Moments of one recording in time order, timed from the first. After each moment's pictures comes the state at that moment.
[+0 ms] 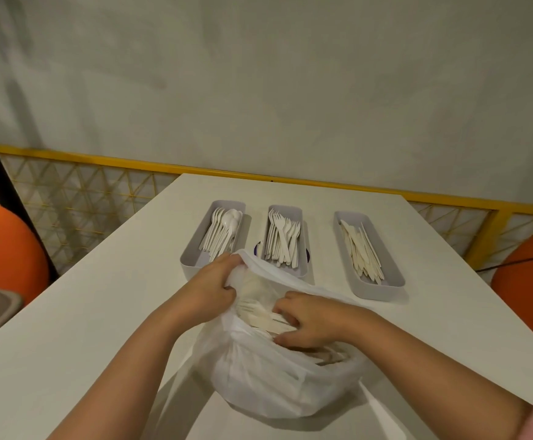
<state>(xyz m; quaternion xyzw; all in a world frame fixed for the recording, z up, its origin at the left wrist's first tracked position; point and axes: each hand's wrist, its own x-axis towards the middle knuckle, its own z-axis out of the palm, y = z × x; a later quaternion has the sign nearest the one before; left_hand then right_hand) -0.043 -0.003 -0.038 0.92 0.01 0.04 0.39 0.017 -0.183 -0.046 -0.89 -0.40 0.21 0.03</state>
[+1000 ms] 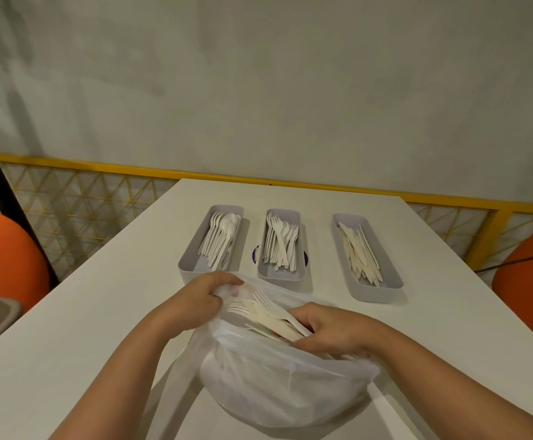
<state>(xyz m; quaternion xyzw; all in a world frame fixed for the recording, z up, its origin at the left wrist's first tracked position) -0.038 0.014 -0.055 0.89 0.08 -0.03 0.44 0.014 -0.207 -0.048 -0.83 -0.39 0.31 0.27</state>
